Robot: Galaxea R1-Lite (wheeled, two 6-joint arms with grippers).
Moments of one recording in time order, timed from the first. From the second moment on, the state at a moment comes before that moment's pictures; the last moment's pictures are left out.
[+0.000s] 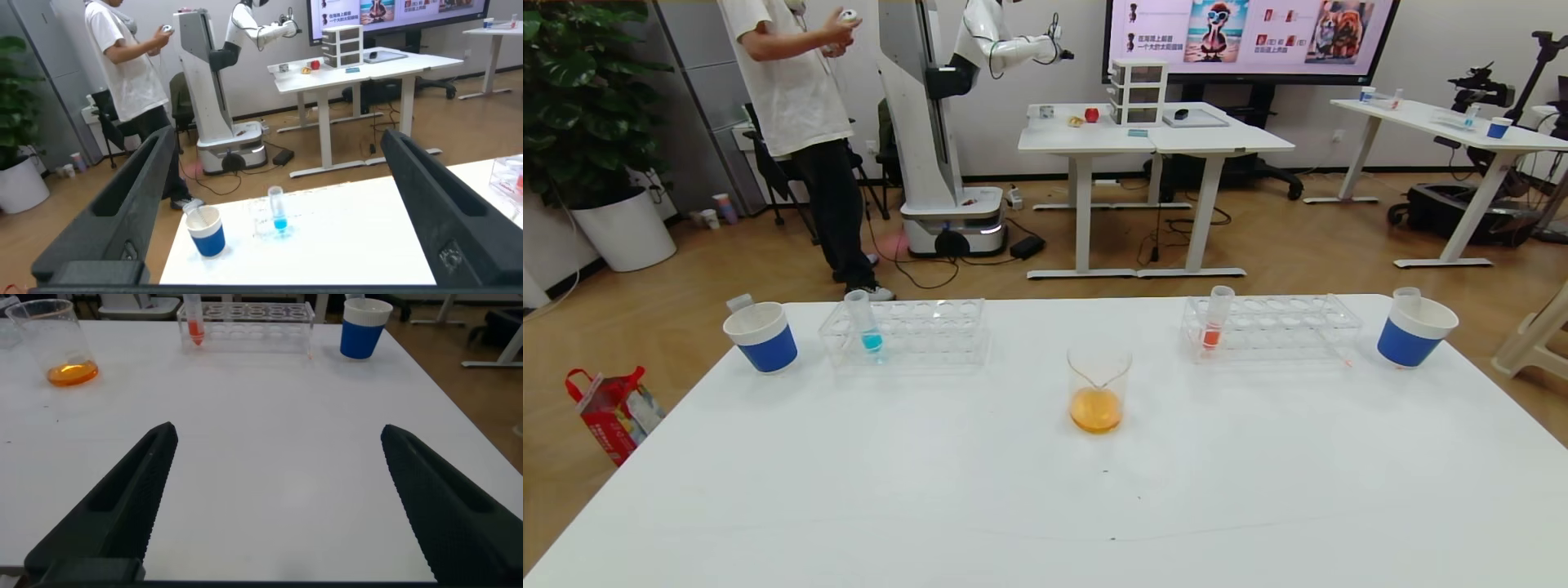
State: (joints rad) left arm -0.16 0.66 -0.55 -0.42 0.09 0.19; right arm 0.00 0.00 0.00 0.00 -0.01 0.02
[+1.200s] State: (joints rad) left arm 0.00 0.00 -0.08 -0.27 -0.04 0.10; right arm 0.00 0.00 0.00 0.00 -0.01 0.02
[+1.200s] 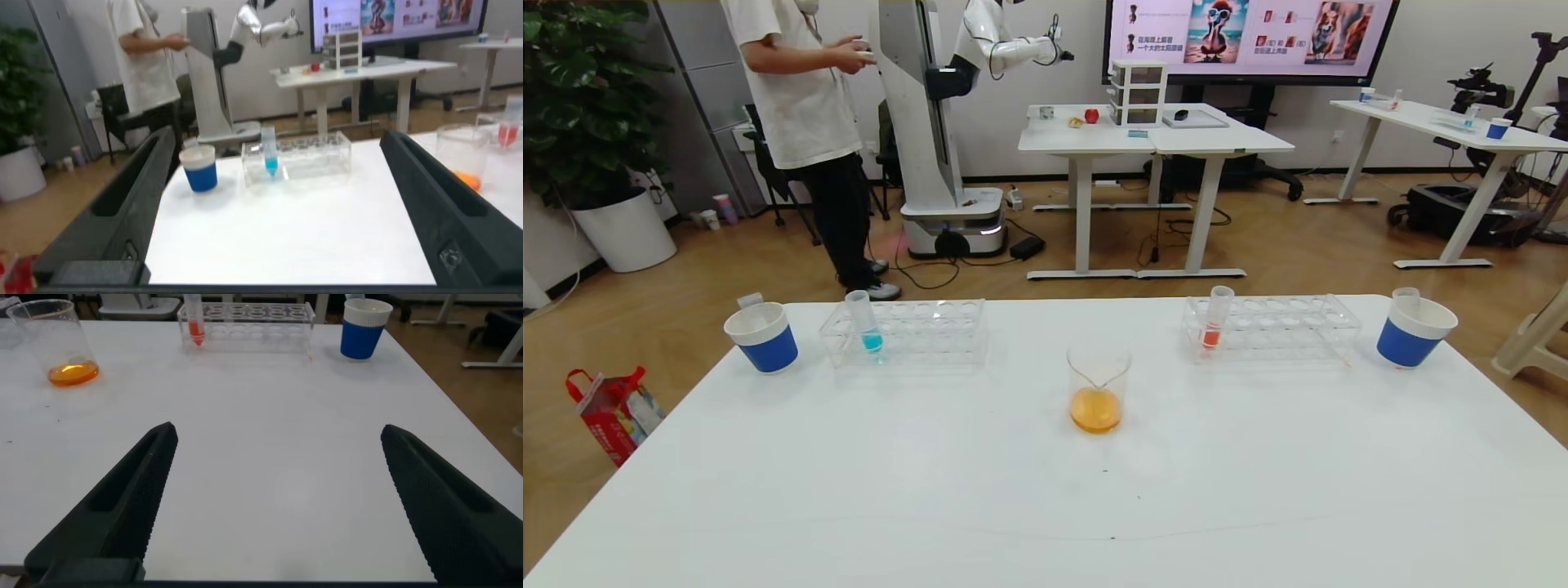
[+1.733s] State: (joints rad) left arm 0.00 0.00 0.00 0.01 -0.03 0.06; right arm 0.00 0.00 0.00 0.00 -0.01 0.02
